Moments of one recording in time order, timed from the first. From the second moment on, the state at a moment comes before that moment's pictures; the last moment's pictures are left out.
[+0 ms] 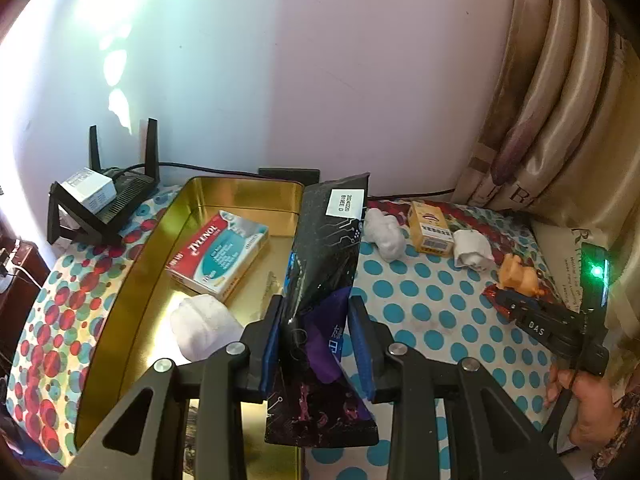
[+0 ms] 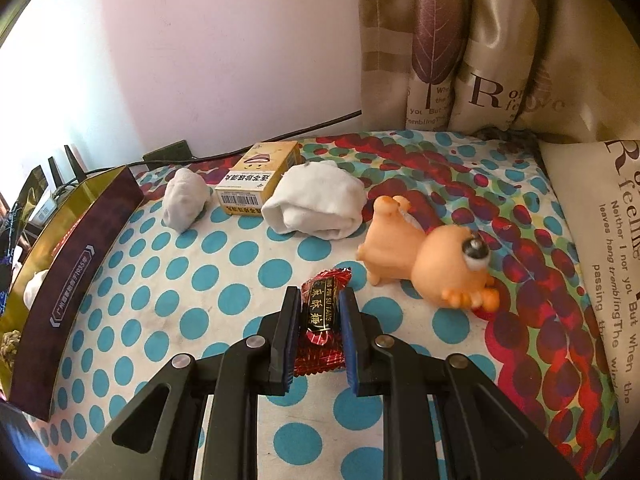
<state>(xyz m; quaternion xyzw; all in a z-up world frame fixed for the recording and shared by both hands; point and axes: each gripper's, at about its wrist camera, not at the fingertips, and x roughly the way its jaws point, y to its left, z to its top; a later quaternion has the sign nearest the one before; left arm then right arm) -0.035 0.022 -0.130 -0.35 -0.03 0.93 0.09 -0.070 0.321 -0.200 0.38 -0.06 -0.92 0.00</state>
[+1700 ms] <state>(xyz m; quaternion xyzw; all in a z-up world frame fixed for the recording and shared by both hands) -0.056 -0.082 -0.161 -0.42 -0.07 0.91 -0.01 -0.067 0.317 -0.191 0.37 -0.06 -0.93 0.01</state>
